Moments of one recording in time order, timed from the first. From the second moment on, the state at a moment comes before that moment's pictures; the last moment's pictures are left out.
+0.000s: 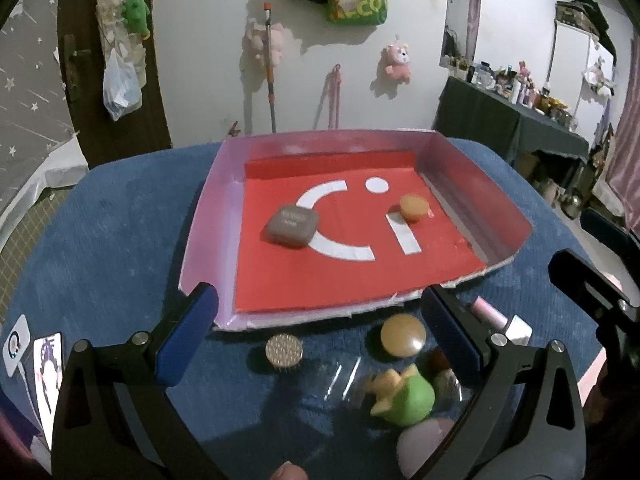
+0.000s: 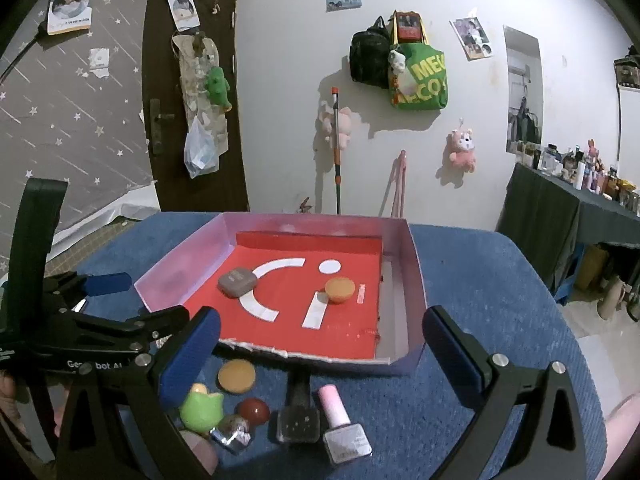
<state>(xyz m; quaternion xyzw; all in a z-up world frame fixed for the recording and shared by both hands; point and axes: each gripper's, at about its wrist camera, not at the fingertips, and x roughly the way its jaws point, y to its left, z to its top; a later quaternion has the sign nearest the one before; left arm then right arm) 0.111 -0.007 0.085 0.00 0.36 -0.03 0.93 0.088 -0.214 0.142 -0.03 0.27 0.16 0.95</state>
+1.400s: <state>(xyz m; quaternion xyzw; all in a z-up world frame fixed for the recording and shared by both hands) 0.084 0.011 0.026 -0.01 0.42 0.00 0.91 0.067 -0.249 0.057 -0.03 0.37 0.12 0.92</state>
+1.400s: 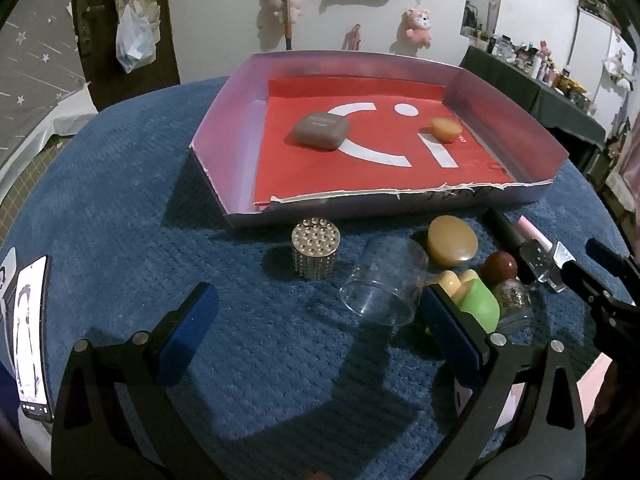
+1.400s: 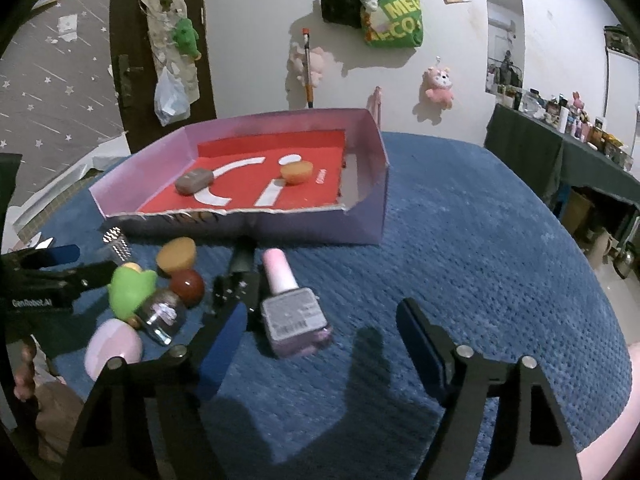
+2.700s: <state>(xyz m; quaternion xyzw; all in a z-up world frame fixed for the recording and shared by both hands) 0.083 0.002 0.029 -0.04 0.40 -0.06 0.91 0.084 -0.242 0.048 -0.01 0.38 0.15 0.91</state>
